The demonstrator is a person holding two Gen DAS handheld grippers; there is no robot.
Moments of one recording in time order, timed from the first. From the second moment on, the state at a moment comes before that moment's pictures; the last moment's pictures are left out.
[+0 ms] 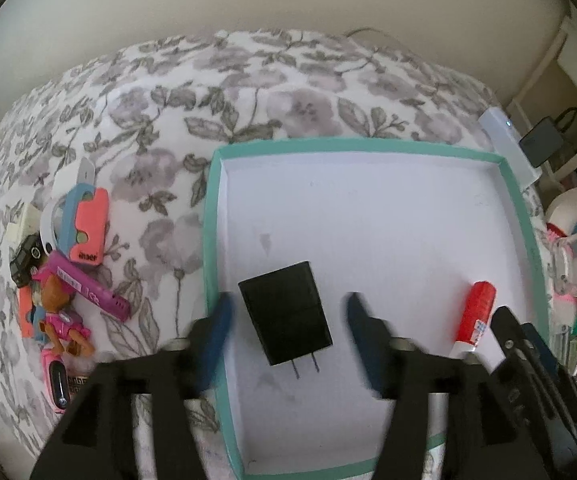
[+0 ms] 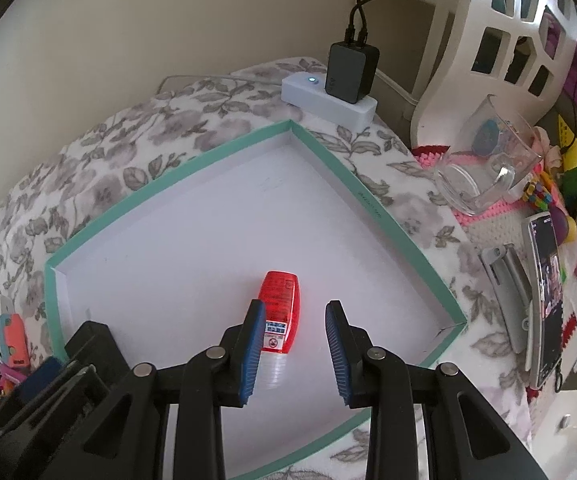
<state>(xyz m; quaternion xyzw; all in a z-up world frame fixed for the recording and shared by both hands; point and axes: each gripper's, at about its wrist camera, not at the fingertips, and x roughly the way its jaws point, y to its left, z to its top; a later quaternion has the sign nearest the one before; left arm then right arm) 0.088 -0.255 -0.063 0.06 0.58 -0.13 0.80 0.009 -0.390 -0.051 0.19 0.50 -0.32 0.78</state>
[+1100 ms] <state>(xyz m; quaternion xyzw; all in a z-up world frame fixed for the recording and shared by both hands) 0.106 -0.188 -0.057 0.02 0.58 -0.05 0.81 0.017 -0.373 -0.053 0.16 0.51 -0.30 0.79</state>
